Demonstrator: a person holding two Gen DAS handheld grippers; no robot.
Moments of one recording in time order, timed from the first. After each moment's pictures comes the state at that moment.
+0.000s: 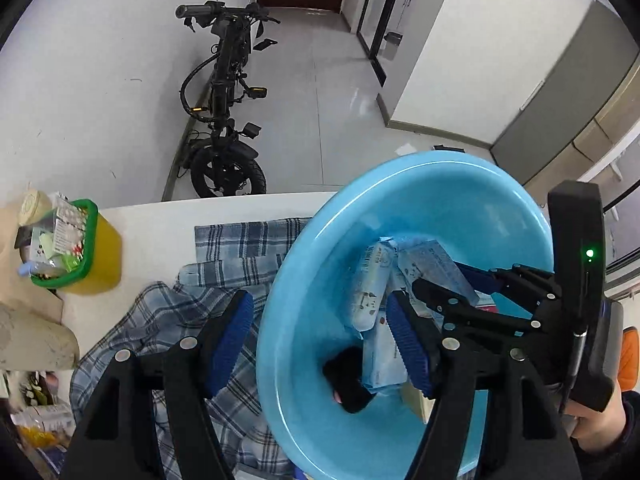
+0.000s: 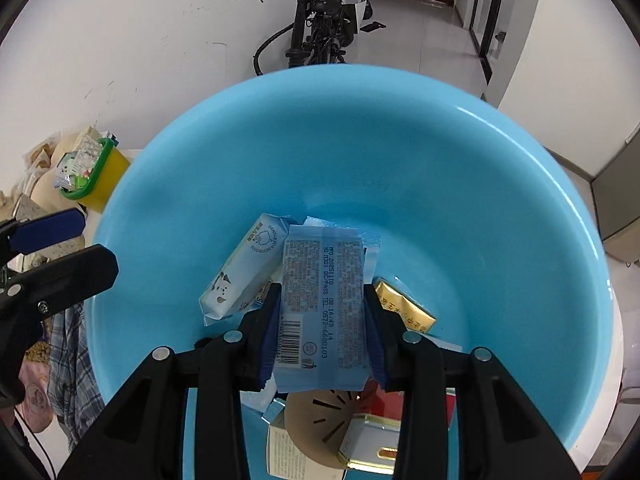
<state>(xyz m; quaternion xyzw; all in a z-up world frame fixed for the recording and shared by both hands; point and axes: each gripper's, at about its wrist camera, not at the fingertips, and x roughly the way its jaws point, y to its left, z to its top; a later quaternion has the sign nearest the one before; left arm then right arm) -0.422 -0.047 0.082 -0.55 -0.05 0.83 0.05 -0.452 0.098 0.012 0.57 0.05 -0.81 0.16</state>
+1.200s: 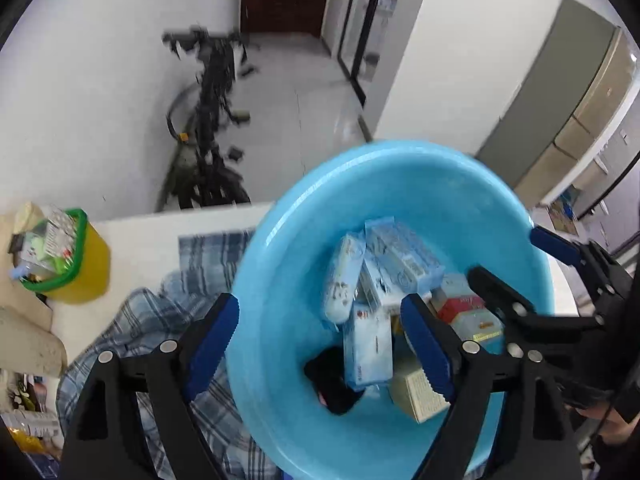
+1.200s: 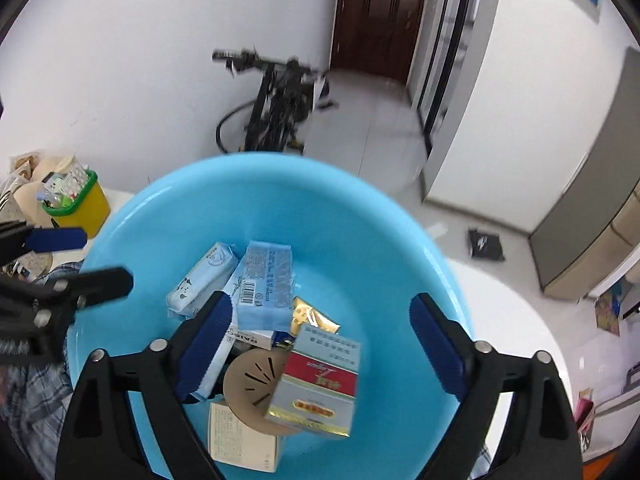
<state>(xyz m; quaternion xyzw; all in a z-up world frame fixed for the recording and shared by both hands) -0.387 -0.033 0.080 -0.48 -0.04 0.87 0.07 -0.379 0.125 0.071 0.40 0.09 -0.91 0.09</state>
